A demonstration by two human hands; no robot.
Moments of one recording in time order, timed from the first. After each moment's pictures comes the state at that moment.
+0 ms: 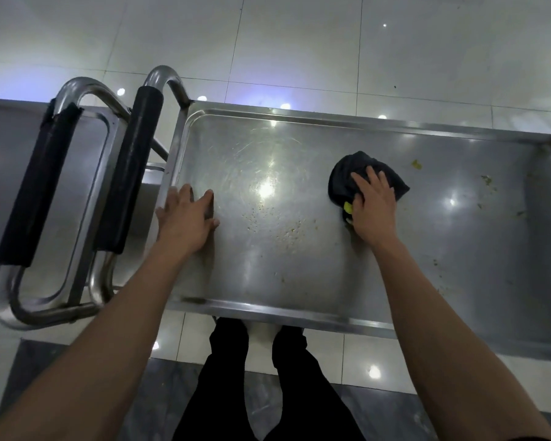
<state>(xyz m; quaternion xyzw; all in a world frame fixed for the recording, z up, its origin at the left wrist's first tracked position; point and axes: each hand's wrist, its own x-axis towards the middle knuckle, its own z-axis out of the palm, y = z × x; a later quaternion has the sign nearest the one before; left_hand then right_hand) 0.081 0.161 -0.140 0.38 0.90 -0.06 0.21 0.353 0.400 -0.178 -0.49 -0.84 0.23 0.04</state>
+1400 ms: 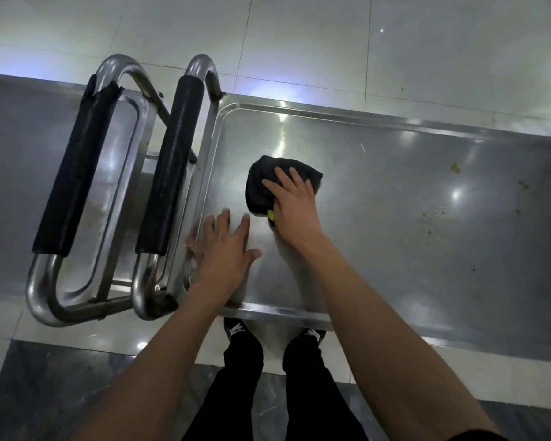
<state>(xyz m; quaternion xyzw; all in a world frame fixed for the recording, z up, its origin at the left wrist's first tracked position) 0.112 0.091 -0.166 0.41 0.89 -0.02 0.20 0.186 0.253 -0.186 -0.33 -0.91 0.25 0.03</state>
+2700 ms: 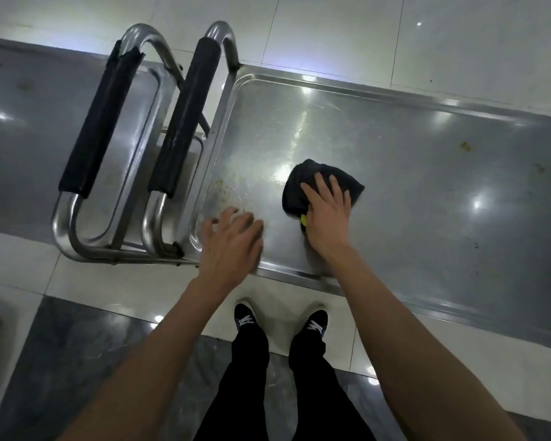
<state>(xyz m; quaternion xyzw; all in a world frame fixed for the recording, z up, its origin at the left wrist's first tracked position) 0.171 0.044 -0.151 0.52 0.85 -0.01 0.05 0.284 0.230 -0.182 -0.38 -0.90 0.22 0.01</state>
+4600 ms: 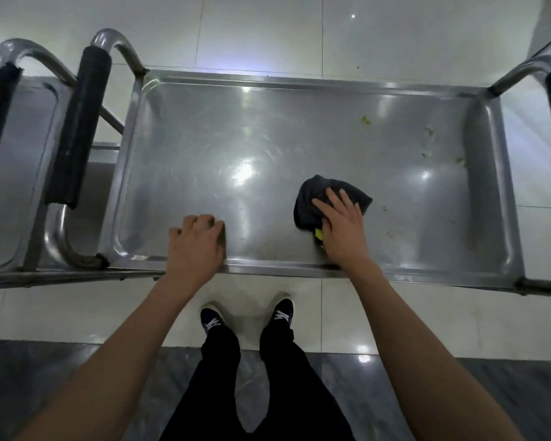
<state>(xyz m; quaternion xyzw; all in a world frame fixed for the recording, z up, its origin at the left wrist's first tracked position) 0.253 0.106 -0.138 0.50 0.85 -0.07 0.14 0.483 0.297 -0.179 -0.44 -0.86 0.26 0.02</state>
